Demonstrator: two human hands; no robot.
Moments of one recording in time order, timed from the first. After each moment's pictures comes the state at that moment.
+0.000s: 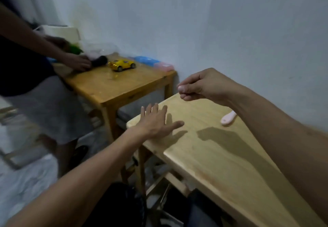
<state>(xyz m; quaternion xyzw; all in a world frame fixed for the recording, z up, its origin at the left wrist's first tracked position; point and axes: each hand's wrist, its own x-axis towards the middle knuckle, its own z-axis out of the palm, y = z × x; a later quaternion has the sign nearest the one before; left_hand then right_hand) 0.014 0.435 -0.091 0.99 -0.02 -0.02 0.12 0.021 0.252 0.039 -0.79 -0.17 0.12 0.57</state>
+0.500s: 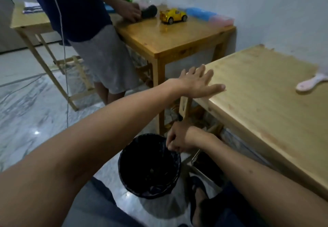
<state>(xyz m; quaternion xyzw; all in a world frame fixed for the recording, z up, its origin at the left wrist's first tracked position) -0.005 0.491 -0.104 0.99 -0.09 -0.09 0.09 -0.076 0.410 -0.177 -0.86 -0.30 0.38 0.15</state>
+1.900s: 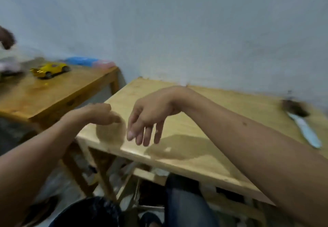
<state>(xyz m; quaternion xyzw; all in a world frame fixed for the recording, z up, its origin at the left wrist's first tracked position) 0.046 0.428 -0.057 0.99 -0.05 -0.12 -0.02 -0.067 0.233 0.025 -0.87 -0.19 0.35 0.28</state>
